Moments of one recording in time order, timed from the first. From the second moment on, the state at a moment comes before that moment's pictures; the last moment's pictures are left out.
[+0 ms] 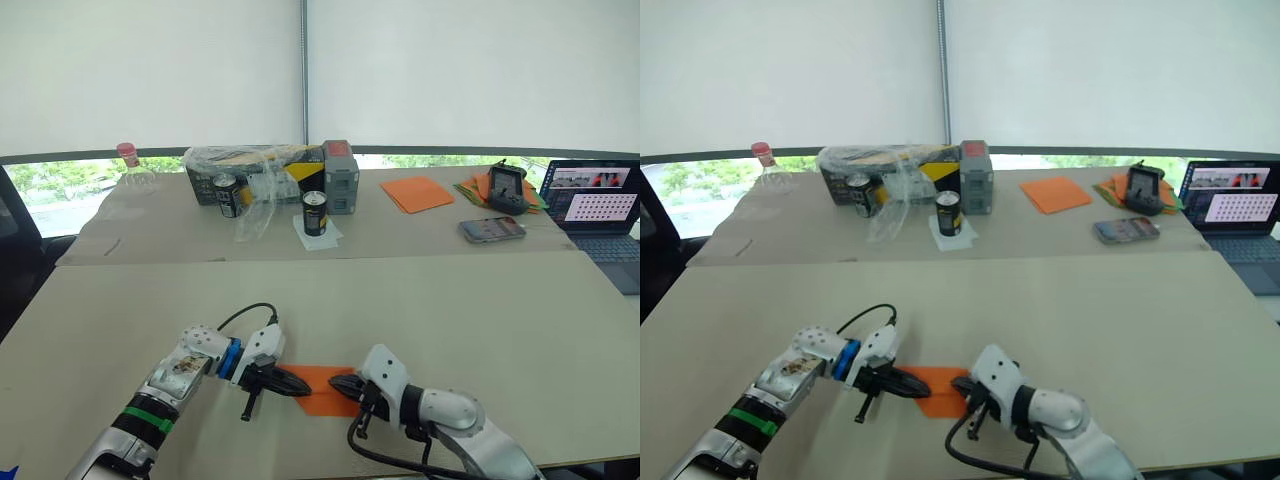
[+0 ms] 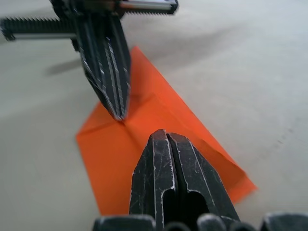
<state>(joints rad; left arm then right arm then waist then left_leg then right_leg) -0.38 0.58 -0.35 0.22 -0.24 0.16 -1.48 0.03 -0.40 0.39 -0.46 0.10 0.46 0.63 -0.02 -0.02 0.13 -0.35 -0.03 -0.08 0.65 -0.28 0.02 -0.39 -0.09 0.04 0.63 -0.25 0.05</state>
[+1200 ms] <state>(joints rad) -0.46 0.57 -0.38 0.30 -0.24 0.18 -1.54 0.21 -0.39 0.38 -0.47 0.11 0.38 0.52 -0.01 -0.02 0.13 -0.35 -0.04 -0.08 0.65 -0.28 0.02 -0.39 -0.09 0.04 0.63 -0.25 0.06</state>
